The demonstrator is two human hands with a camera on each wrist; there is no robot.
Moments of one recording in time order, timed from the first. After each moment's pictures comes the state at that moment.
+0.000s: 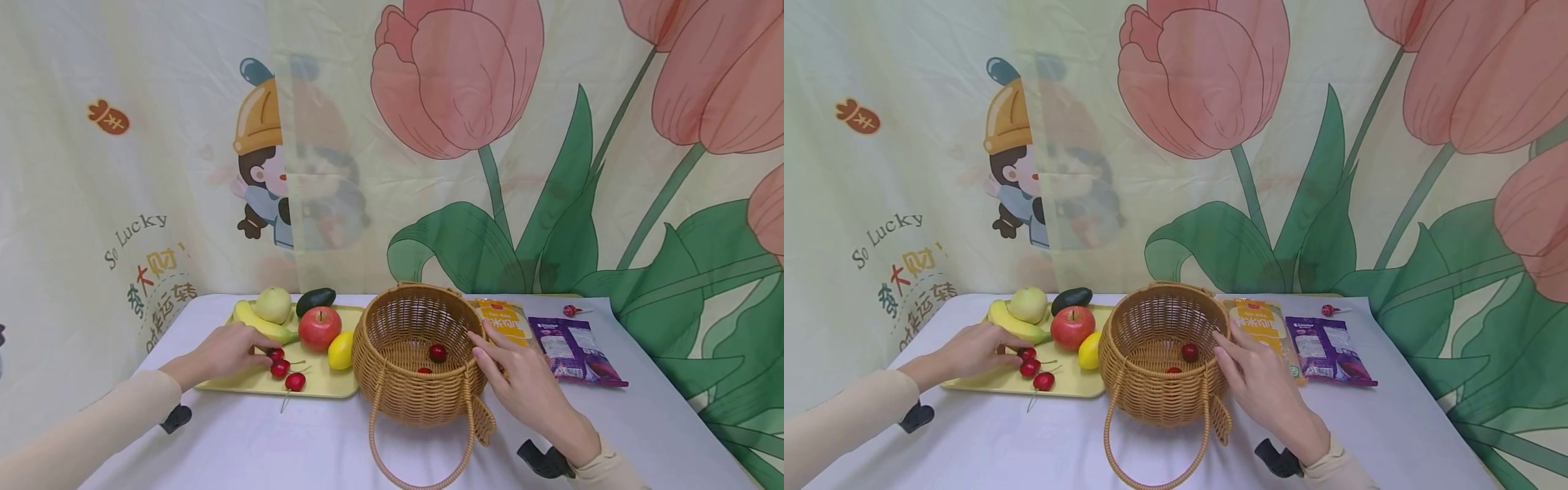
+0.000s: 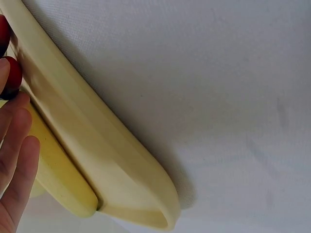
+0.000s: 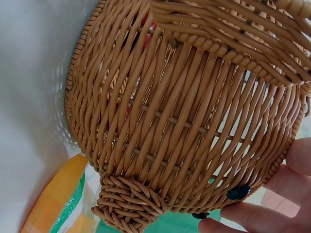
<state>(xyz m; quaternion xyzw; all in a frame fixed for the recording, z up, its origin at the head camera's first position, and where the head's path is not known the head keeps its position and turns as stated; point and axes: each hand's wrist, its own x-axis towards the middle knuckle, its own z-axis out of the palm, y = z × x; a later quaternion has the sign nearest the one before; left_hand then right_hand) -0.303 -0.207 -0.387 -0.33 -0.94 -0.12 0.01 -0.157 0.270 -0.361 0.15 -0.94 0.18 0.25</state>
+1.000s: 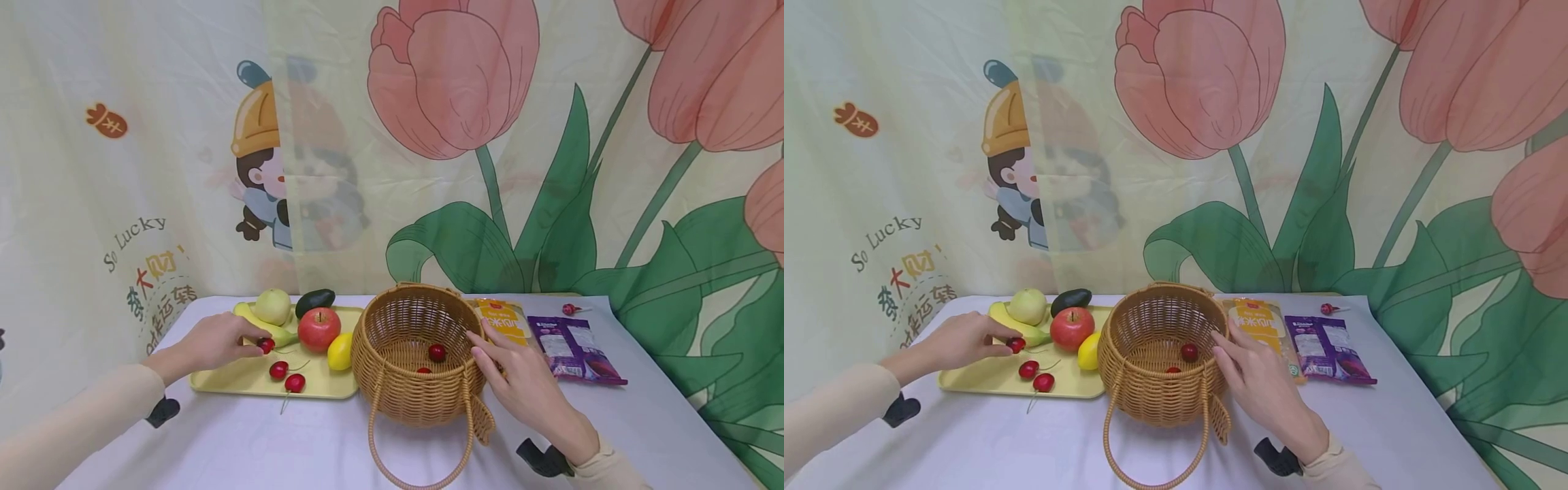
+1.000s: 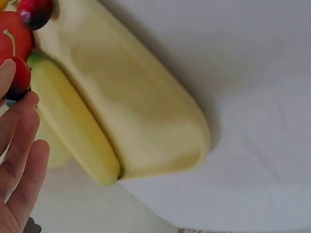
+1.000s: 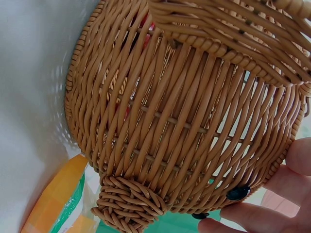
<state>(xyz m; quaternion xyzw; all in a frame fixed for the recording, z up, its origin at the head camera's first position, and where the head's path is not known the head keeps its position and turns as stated) -0.298 -0.213 -0.357 -0.32 -0.94 -0.09 0.02 -0.157 0.270 -0.360 0.15 -0.94 0.18 0.25</state>
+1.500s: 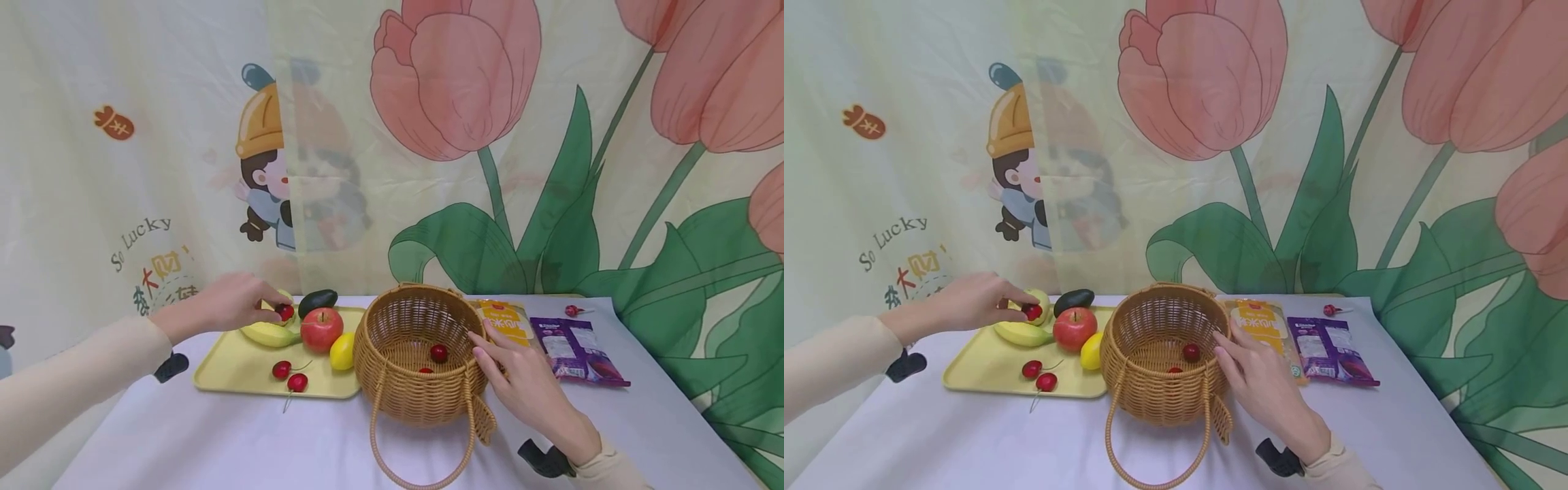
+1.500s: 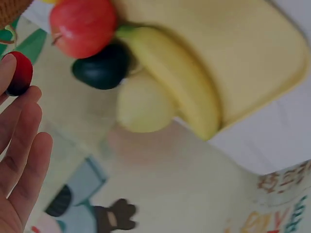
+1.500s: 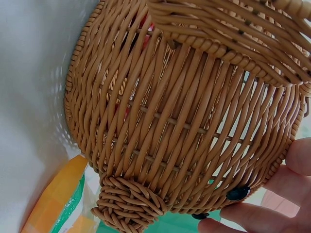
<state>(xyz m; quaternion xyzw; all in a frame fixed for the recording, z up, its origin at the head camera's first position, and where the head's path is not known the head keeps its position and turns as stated) -0.292 -0.177 -0.277 -0.39 -0.92 -0.07 0.04 -0.157 0.270 -0.360 0.16 -0.94 0.18 0.25</state>
